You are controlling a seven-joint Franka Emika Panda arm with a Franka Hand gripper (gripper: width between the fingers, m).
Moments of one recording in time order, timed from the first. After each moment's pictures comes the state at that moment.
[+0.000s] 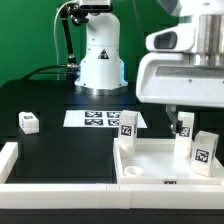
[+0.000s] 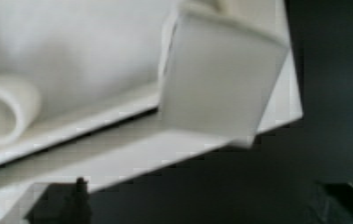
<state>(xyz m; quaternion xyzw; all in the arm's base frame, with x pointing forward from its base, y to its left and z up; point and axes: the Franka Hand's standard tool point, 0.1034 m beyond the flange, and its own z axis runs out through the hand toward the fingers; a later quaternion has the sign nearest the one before) 0.679 0.095 0.101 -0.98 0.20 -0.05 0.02</state>
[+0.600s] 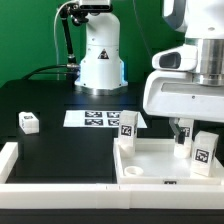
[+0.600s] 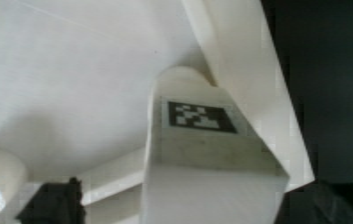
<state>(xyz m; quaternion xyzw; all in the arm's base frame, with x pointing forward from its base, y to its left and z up) 0.667 0.103 0.080 -0.97 0.23 -0.03 0.02</state>
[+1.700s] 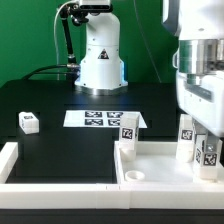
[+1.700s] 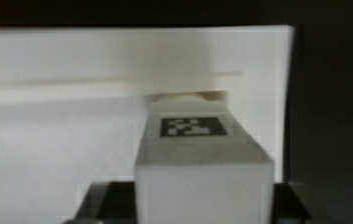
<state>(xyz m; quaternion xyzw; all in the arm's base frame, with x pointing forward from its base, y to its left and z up) 0.670 0.101 0.078 -0.63 0.77 -0.01 0.09</state>
